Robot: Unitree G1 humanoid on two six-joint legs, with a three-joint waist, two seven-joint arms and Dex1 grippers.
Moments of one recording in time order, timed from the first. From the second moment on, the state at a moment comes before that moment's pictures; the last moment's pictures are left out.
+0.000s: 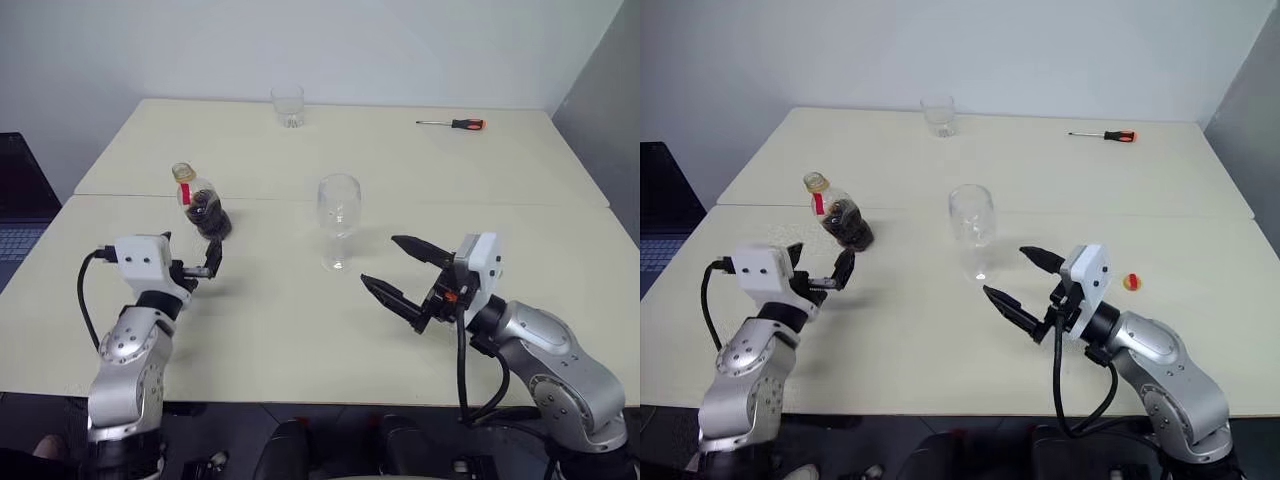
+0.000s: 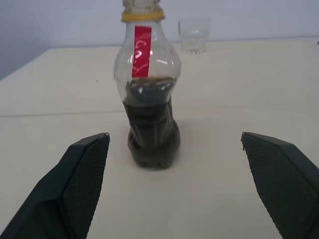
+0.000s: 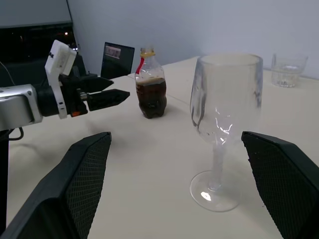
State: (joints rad) left arm -0.11 0.39 0.30 -0.18 -0.31 0.25 -0.21; right arm -0.12 -0.42 0.04 -0.72 0.57 0.58 0.52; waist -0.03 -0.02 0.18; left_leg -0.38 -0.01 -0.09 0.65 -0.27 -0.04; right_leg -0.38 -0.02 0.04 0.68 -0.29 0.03
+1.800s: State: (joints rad) left arm -0.57 0.48 0.30 0.58 -0.24 -0.04 -0.41; right arm -0.26 -0.30 0.14 -0.71 0.60 0.65 0.30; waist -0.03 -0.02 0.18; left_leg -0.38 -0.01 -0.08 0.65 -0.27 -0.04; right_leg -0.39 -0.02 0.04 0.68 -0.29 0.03
